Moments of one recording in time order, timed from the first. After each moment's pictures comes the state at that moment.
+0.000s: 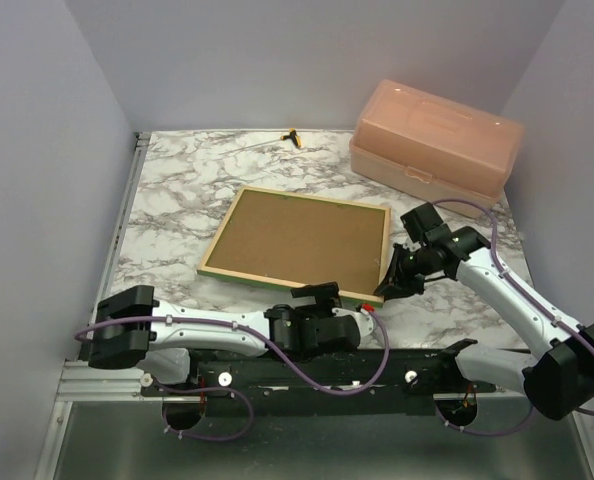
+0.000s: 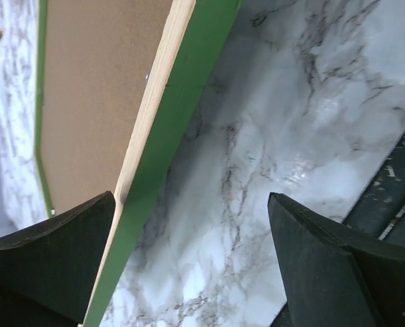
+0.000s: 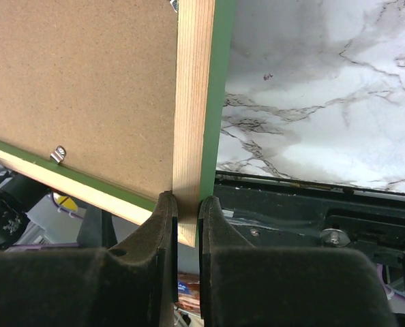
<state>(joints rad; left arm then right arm) -1.50 1.41 0.93 -0.50 -0.65 0.11 0.46 1.16 0.92 -0.99 -0.26 0.75</state>
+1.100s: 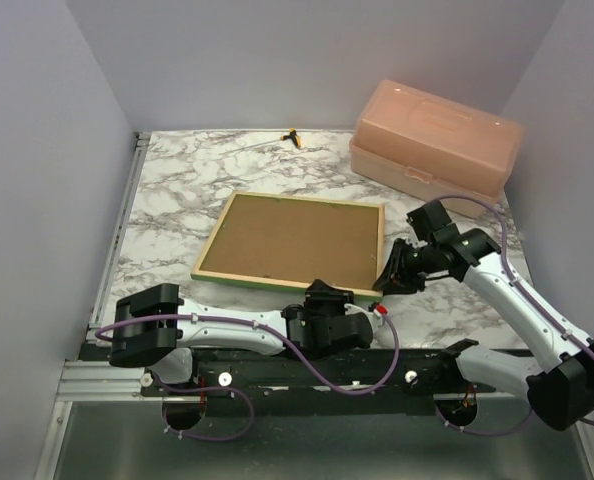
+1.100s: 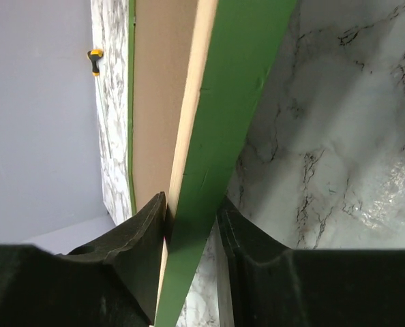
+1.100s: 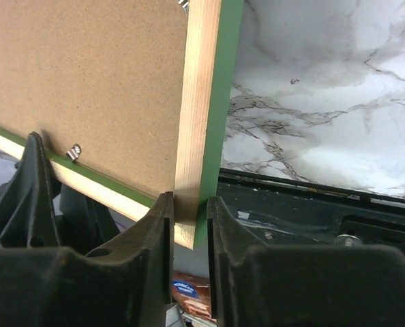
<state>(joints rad) -1.47 1.55 0.97 -0.35 -0.88 0.38 0.45 1.10 0.94 -0.98 -0.30 0.75</state>
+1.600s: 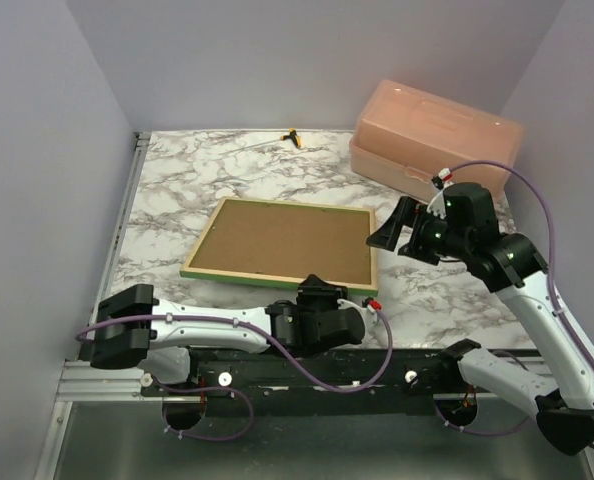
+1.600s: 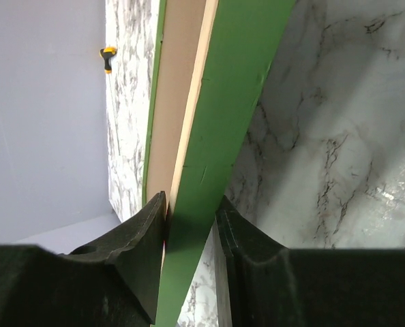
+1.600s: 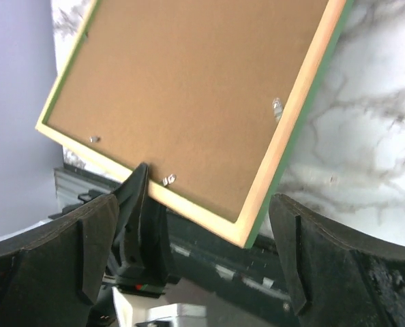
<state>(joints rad) -1.47 1.47 0.97 -0.41 -0.88 0.39 0.45 0.98 1.14 -0.88 -0.22 0.71</state>
